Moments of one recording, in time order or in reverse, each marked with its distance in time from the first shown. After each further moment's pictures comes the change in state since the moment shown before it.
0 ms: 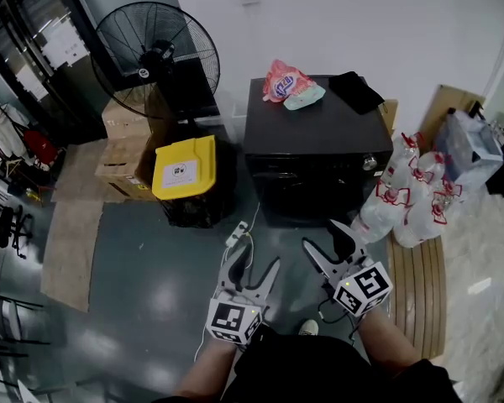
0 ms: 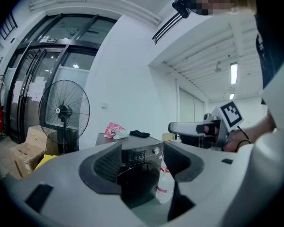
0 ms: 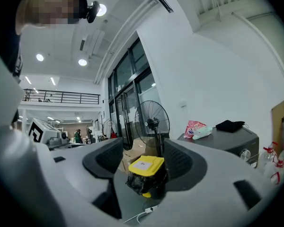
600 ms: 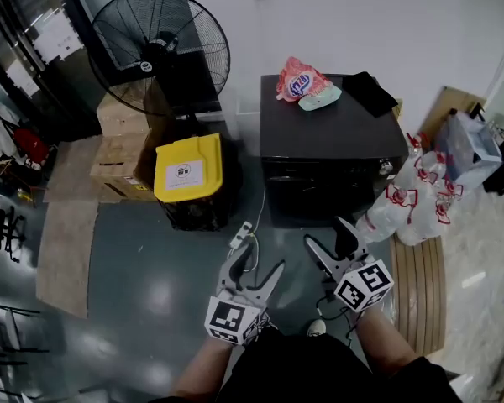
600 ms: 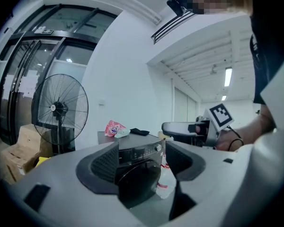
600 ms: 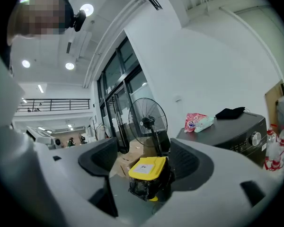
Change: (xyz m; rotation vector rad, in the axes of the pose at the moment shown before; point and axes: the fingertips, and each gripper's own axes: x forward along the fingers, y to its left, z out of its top) left arm -0.002 0.085 -0.003 0.000 0.025 -0.108; right arm 0.086 0.011 -0.020 0.128 -0.004 -0.092
